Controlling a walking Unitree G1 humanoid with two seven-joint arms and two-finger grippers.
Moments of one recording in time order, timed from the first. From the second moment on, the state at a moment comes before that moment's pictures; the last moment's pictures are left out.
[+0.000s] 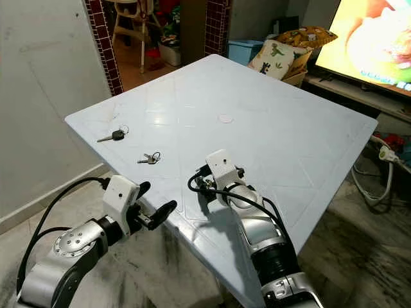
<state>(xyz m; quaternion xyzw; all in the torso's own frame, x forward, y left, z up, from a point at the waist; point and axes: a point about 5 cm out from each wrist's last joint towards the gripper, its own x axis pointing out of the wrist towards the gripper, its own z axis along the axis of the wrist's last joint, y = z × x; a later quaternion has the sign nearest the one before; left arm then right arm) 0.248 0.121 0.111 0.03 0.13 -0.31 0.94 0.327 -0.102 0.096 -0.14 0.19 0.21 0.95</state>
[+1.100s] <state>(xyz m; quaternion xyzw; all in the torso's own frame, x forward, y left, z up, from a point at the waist) 0.247 0.121 0.111 0.05 0.12 -0.31 0.94 0.331 -0.095 0.083 -0.09 0.23 0.22 0.94</state>
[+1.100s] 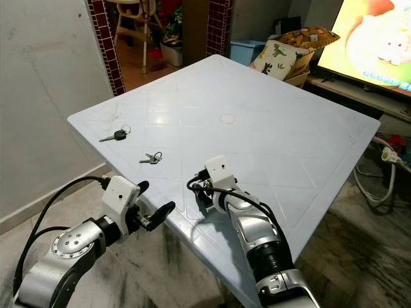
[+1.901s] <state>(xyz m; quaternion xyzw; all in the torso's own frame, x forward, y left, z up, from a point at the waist) 0.248 0.119 0.108 0.06 0.12 -0.31 0.94 0.335 -0.108 0.084 -0.11 0.22 0.19 0.95</state>
